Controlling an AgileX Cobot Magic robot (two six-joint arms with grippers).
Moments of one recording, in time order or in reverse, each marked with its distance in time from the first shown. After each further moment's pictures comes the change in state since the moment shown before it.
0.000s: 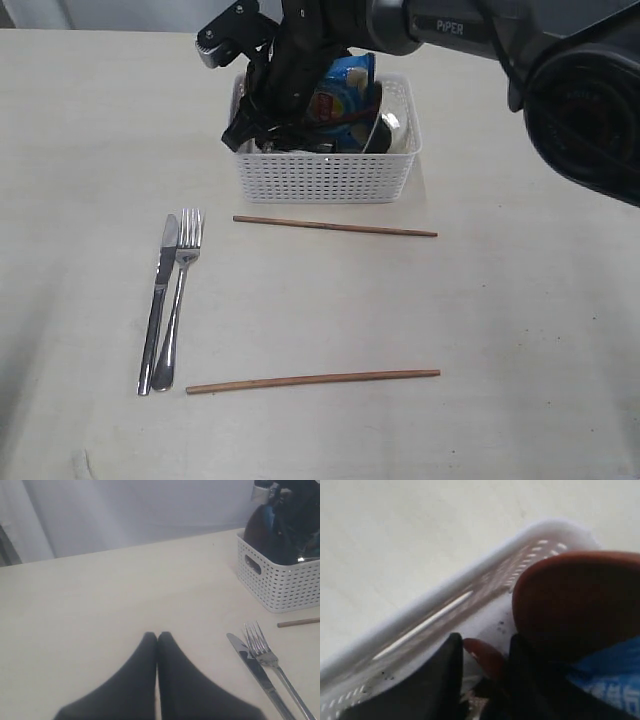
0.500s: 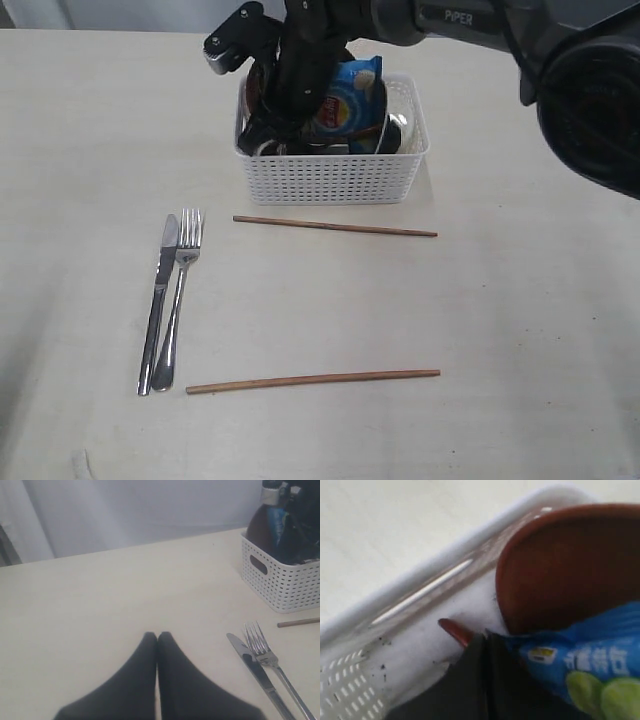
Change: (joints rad) left arm 0.000 0.000 0.000 0.000 0.000 0.000; right arm 0.000 -0.030 0.002 -0.066 0.103 0.002
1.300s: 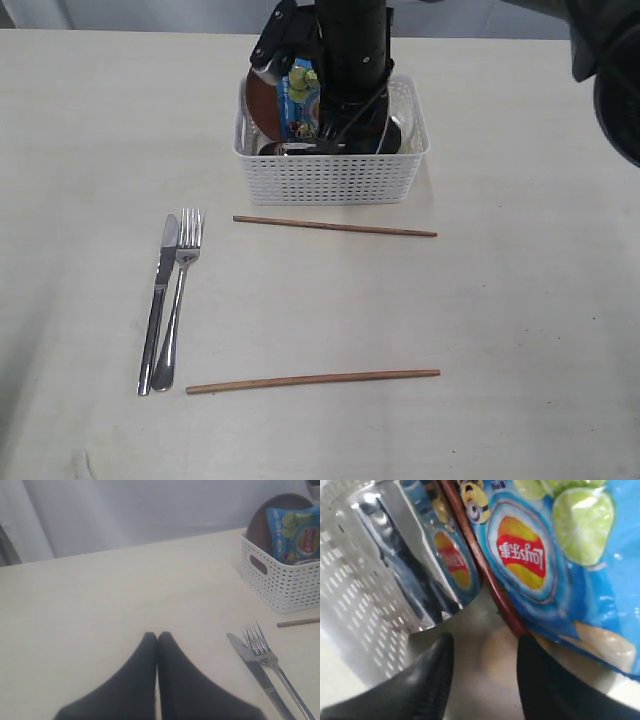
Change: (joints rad) left arm 0.000 0.000 0.000 0.000 0.000 0.000; right arm 0.000 -0.088 -0.002 -0.300 0.379 -0.078
